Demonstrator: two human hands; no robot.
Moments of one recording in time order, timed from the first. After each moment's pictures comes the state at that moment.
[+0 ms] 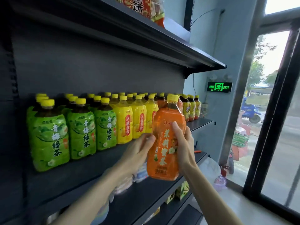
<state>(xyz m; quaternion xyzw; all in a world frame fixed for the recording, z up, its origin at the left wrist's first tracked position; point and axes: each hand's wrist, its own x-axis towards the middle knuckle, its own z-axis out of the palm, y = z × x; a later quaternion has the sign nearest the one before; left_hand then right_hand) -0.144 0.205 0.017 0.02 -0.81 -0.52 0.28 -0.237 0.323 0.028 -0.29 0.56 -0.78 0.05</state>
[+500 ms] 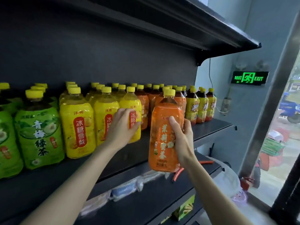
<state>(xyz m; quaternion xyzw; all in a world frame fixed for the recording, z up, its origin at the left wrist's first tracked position) -0.402 0.134 0.027 0.25 -0.85 -0.17 0.43 -0.510 0.284 0.016 -0.35 0.55 -0.75 0.11</state>
